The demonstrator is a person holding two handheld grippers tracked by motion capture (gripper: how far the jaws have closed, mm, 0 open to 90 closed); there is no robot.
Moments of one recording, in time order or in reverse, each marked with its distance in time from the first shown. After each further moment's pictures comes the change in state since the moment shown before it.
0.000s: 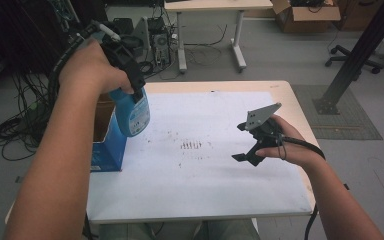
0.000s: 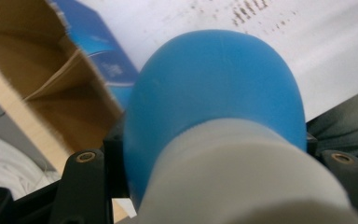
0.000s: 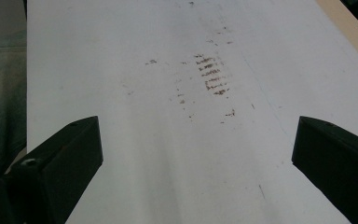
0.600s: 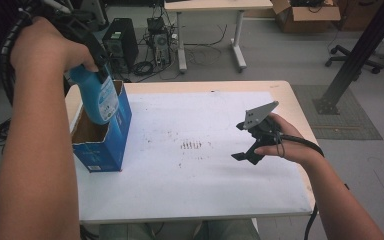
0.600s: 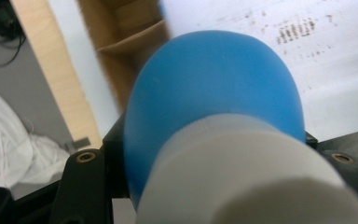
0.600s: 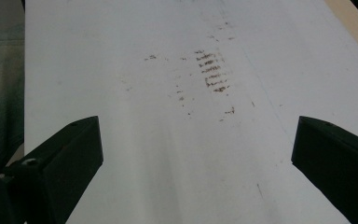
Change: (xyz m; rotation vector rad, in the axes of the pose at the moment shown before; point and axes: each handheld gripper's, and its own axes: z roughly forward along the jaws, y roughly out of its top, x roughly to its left) left arm 0.067 -0.030 -0.034 -0.022 0.017 -0.276; right arm -0.004 0.003 0.003 0.025 0.011 -0.011
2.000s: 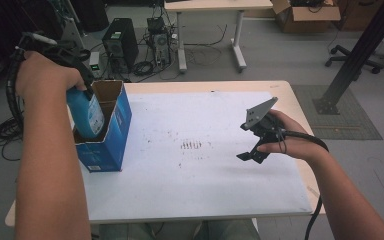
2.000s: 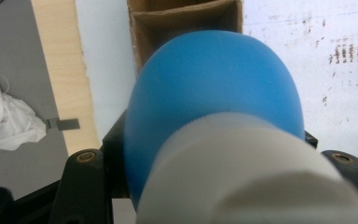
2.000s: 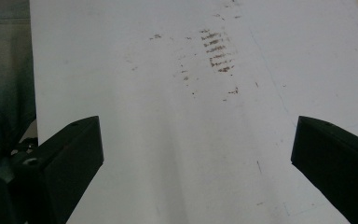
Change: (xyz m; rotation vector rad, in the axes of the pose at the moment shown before) left arm 0.051 -0.006 0.076 0.040 -0.014 -0.216; right arm -0.002 0.005 -0.010 0.098 0.022 -0.005
